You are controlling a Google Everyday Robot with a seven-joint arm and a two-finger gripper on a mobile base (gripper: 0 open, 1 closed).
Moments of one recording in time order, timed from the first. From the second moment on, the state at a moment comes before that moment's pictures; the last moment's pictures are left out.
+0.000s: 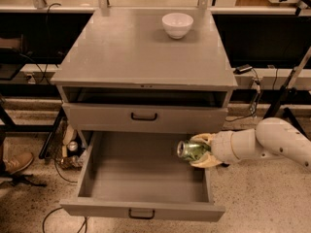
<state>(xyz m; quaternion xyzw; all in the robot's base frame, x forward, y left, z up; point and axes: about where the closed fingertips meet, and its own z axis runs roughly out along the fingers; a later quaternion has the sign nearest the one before) 0.527 -0.148 0.622 -0.65 0.64 0.14 0.39</state>
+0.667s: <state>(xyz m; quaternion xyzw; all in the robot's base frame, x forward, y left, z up) 0.524 -0.174 0.675 -0.64 0.63 0.12 0.43</state>
